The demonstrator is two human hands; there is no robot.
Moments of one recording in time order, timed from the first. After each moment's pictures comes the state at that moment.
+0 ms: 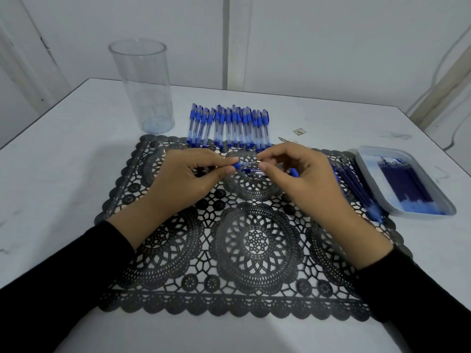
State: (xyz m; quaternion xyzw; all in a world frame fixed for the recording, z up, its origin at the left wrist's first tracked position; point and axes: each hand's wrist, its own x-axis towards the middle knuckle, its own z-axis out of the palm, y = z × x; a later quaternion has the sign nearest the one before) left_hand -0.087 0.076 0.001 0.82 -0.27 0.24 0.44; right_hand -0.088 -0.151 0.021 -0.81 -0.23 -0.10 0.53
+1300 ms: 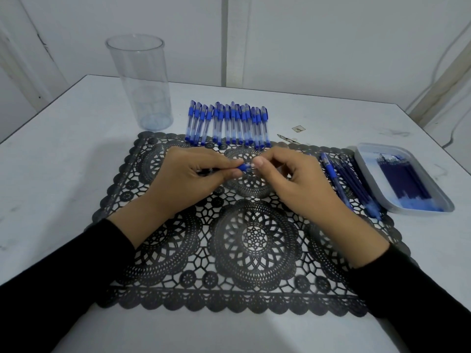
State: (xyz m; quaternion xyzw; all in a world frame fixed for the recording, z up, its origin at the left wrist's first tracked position) left_hand -0.088 0.072 0.001 0.80 -0.33 0.29 0.42; right_hand -0.092 -0.145 0.021 -0.84 -0.27 -0.09 0.46
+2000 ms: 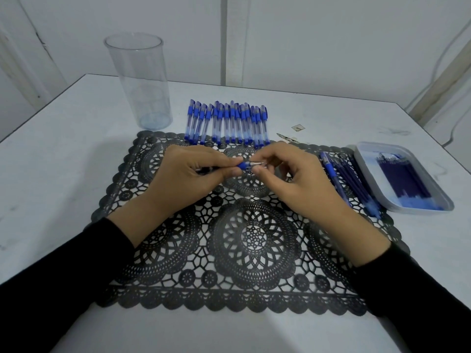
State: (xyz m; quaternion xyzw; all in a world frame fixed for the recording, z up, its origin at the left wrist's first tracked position) left_hand -0.088 0.072 0.001 0.80 -0.32 0.28 0.42; right_hand -0.092 -0.148 0.021 -0.84 -0.29 -0.10 0.44
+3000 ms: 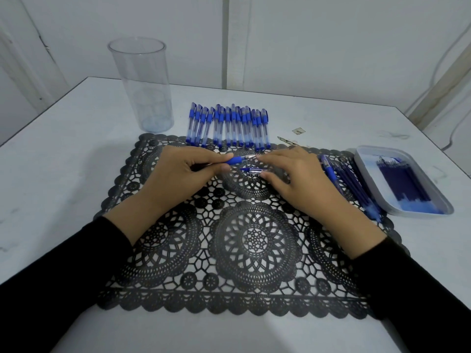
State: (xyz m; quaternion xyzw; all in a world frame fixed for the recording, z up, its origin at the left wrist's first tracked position) left_hand -0.081 0.084 -0.002 0.84 -0.25 0.25 0.41; right_hand -0.062 -0.162 0.002 -0.93 -0.27 -0.15 0.20
